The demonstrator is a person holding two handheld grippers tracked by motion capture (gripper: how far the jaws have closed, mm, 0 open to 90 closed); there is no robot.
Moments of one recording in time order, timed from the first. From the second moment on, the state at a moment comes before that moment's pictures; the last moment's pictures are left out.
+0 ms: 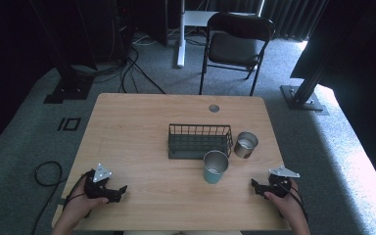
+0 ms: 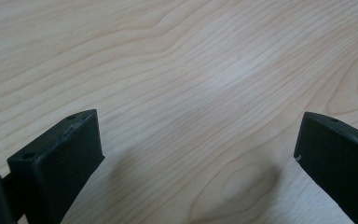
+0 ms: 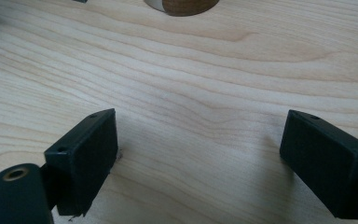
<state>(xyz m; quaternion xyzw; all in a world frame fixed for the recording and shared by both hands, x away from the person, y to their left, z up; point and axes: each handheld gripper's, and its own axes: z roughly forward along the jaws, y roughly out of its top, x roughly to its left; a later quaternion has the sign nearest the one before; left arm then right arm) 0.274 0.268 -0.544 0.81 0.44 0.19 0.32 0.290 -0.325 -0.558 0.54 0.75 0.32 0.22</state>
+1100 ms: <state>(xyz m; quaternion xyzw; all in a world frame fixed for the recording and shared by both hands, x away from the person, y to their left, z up) 0.286 0.206 -0.533 0.84 0.36 0.16 0.37 0.290 -0.325 -0.558 0.54 0.75 0.32 0.22</state>
